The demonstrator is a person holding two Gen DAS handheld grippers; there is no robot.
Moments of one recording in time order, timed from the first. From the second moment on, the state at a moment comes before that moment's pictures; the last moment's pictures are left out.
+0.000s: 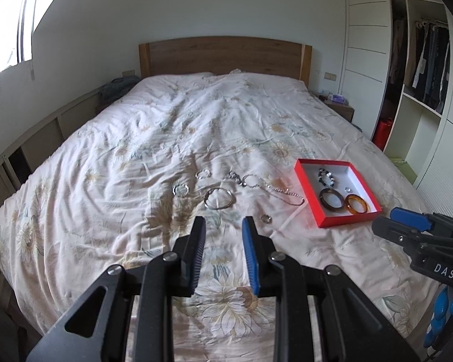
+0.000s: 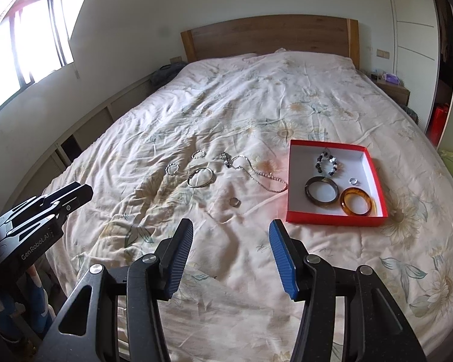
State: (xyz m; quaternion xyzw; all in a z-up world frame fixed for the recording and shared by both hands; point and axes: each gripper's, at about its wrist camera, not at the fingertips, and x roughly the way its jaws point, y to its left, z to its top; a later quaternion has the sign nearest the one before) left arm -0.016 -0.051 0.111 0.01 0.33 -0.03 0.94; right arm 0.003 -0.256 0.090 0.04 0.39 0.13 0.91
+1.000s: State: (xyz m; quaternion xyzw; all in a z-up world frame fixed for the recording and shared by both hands) left arm 0.086 0.015 -0.032 -0.07 0.50 -0.01 0.86; right arm 0.125 -0.219 -0.023 0.03 0.50 0.18 0.85
